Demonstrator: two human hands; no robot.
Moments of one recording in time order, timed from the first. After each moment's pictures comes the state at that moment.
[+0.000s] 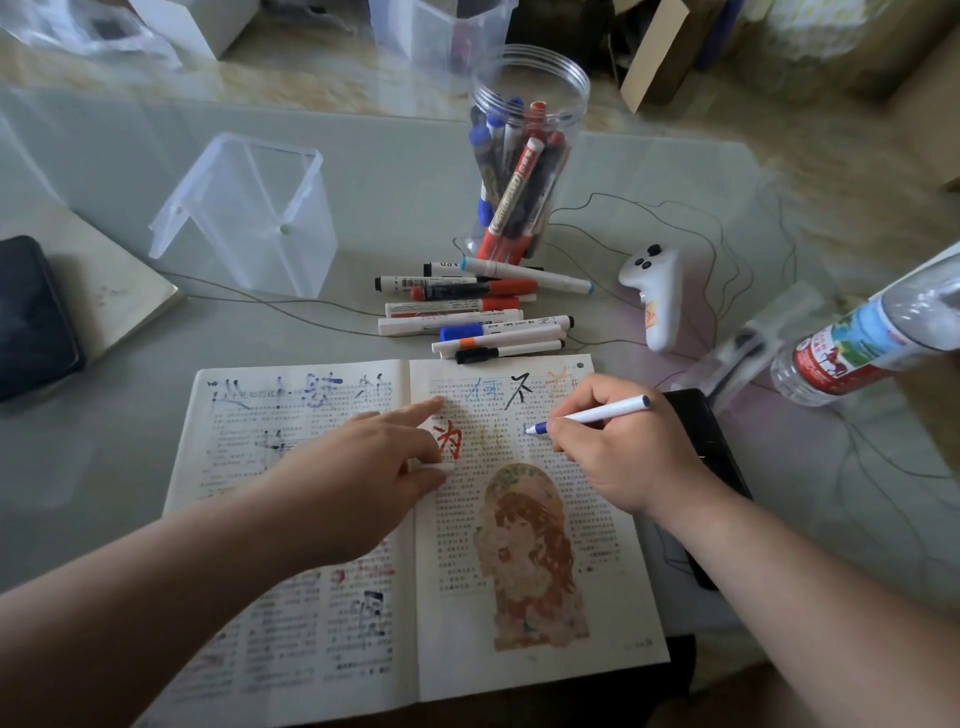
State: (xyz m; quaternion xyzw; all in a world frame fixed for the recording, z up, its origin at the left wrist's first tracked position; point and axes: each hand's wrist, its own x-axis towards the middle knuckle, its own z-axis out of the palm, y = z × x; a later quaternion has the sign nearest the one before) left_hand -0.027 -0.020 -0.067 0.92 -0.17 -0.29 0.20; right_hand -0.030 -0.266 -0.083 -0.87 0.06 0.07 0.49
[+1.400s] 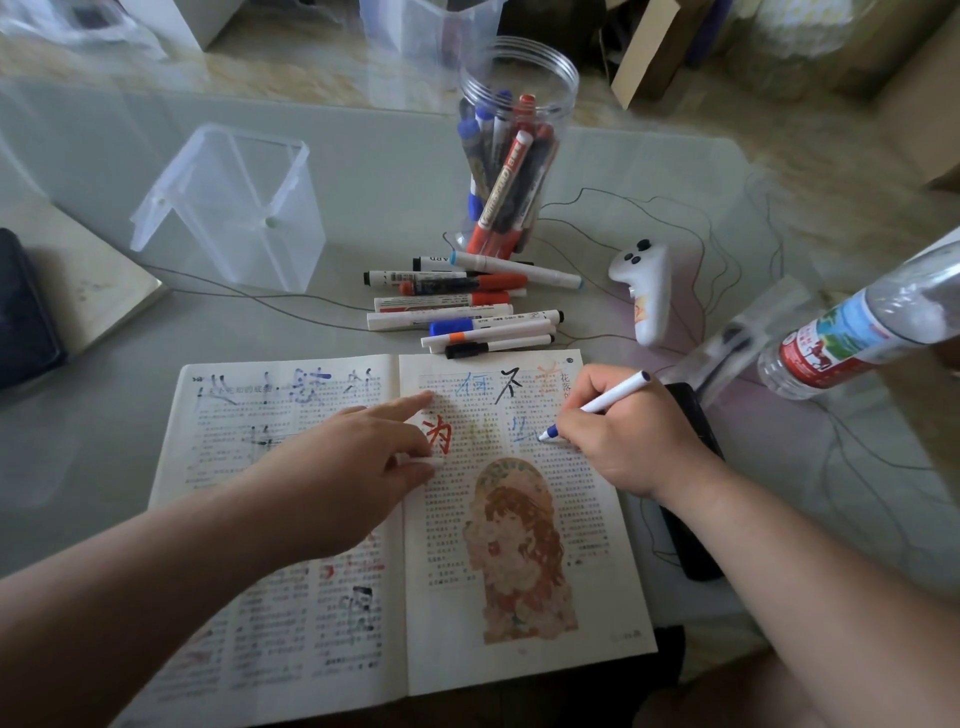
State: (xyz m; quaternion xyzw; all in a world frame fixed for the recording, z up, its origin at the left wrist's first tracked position) left_hand -0.028 -0.019 -0.067 0.92 -0.17 -0.28 0.22; right_hand -0.024 -0.276 -0.077 -0.89 0.07 0.09 0.45
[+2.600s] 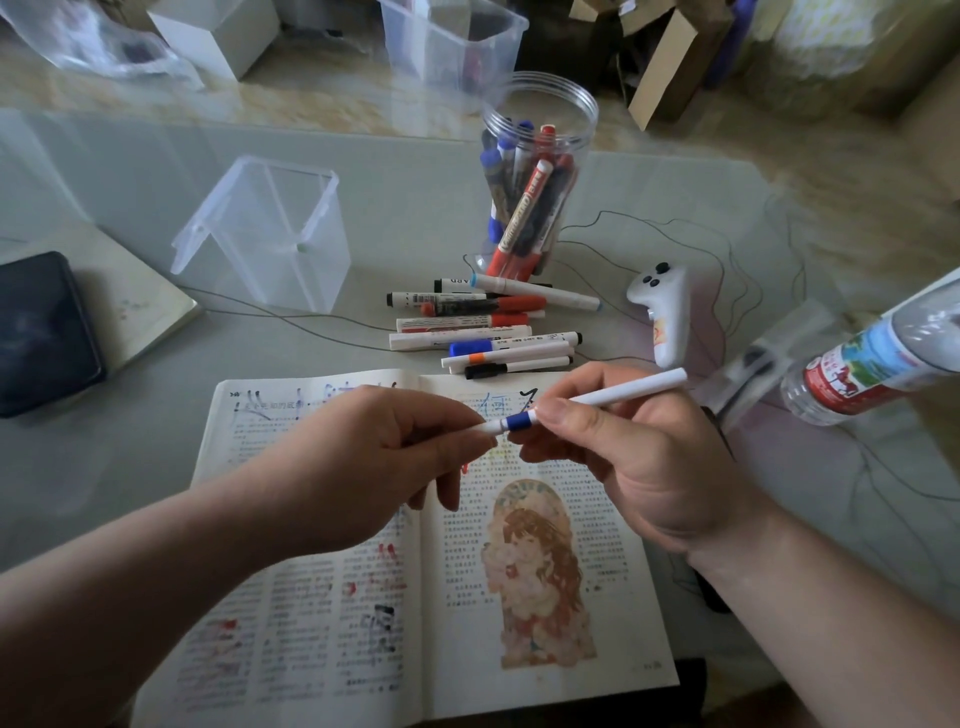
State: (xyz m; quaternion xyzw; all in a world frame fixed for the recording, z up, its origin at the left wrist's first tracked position) left_hand -0.028 -0.023 -0.027 0.85 -0.14 -0.22 0.45; right_hand -0.038 -0.244 -0.035 -0.65 0.01 0.12 0.75
